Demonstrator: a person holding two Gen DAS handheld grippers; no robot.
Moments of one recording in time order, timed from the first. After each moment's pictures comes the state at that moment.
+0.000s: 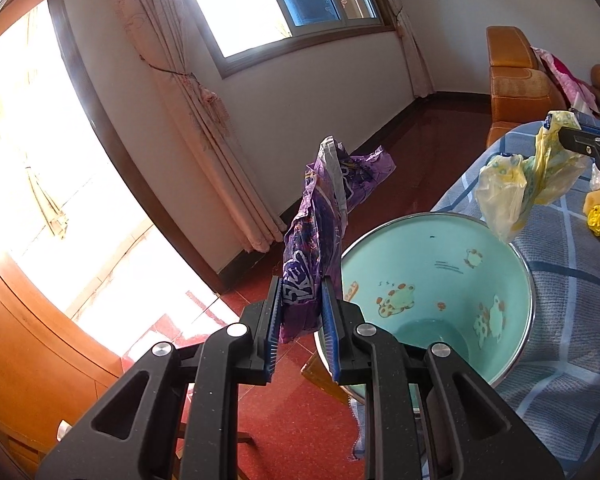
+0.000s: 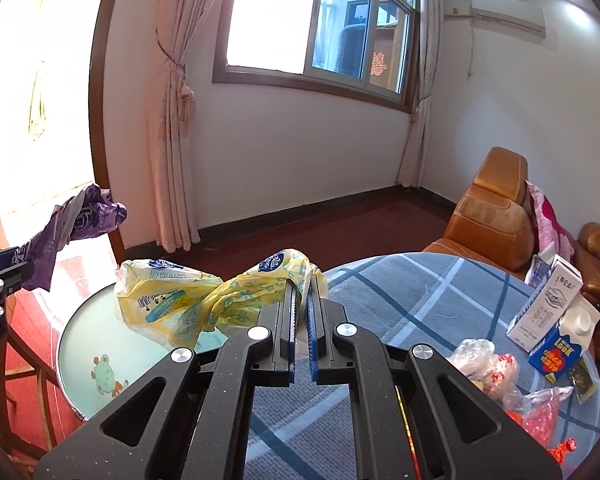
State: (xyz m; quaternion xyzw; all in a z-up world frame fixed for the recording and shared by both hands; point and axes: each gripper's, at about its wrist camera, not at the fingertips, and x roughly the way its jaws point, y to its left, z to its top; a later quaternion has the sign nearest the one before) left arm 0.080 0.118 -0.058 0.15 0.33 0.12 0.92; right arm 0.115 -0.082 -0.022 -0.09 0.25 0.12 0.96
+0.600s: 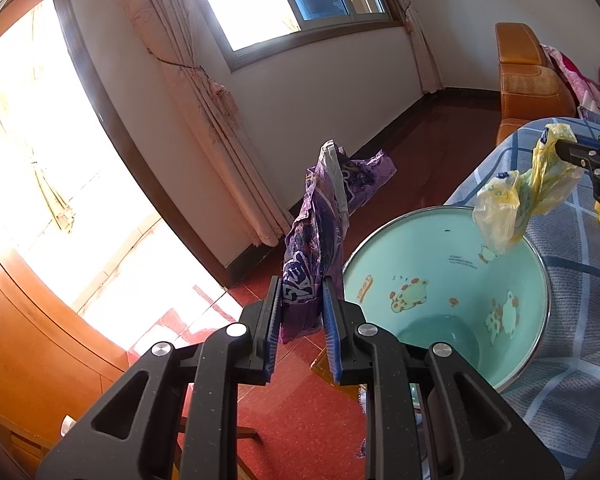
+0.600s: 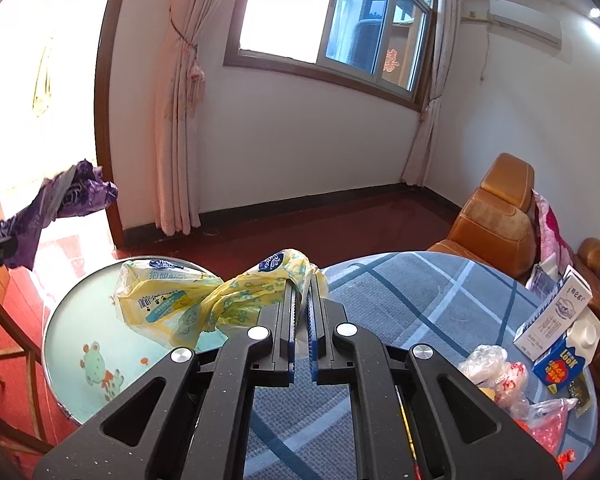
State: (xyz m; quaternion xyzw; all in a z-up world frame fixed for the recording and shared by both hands) left arm 0.082 0.122 -0.060 0.15 0.34 0.13 0.92; right arm 0.127 -0.065 -0.038 -0.13 0.26 0.13 0.95
